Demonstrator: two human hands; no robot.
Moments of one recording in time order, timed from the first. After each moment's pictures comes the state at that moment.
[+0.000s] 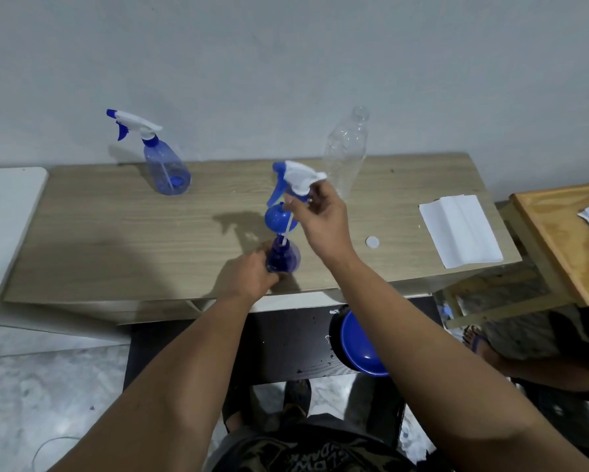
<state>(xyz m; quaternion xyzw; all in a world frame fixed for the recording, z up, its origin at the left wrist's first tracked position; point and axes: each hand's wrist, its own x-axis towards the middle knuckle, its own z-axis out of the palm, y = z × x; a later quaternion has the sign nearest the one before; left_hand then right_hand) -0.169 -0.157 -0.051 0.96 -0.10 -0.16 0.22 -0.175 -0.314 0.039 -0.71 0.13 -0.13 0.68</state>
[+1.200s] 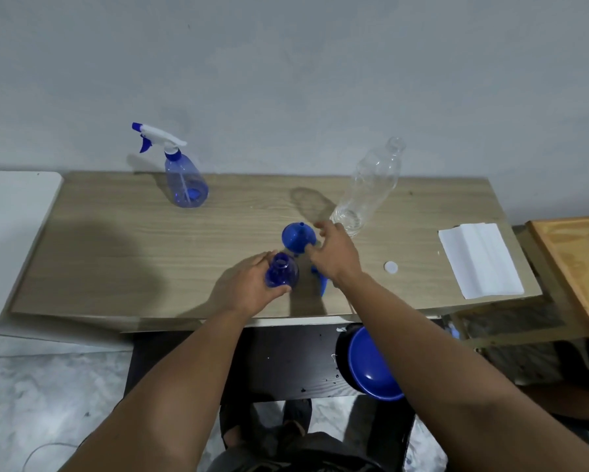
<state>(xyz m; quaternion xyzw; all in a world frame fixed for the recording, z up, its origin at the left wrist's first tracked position) -0.138 -0.118 -0.049 0.94 -0.14 -0.14 0.27 -0.131 -0.321 -0.020 -0.92 0.18 0.07 0.35</state>
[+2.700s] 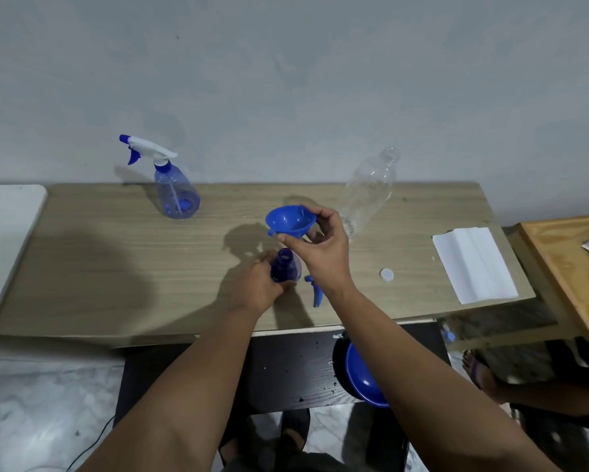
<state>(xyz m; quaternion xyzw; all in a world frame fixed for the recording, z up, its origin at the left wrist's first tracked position) -0.116 -0.152 -0.041 0.92 -0.07 -0.20 0.33 -0.134 -0.292 0.007 -0.66 0.16 -0.12 0.72</state>
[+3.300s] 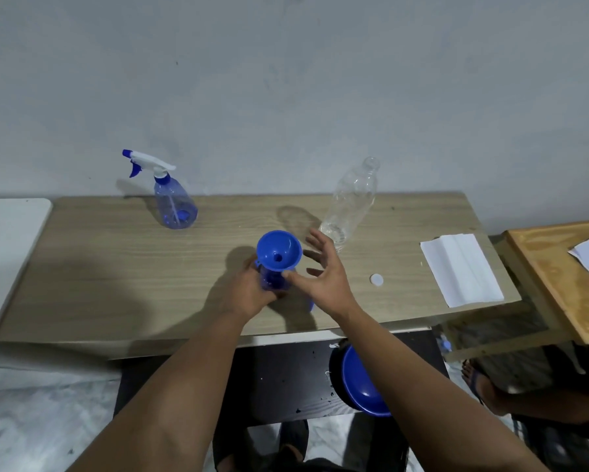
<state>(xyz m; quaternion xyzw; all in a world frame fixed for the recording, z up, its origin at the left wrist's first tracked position) -0.135 -0.145 0.003 0.92 -0.09 -0.21 0.31 -0.179 -0.316 -0.006 -0.77 0.13 -0.05 0.62</state>
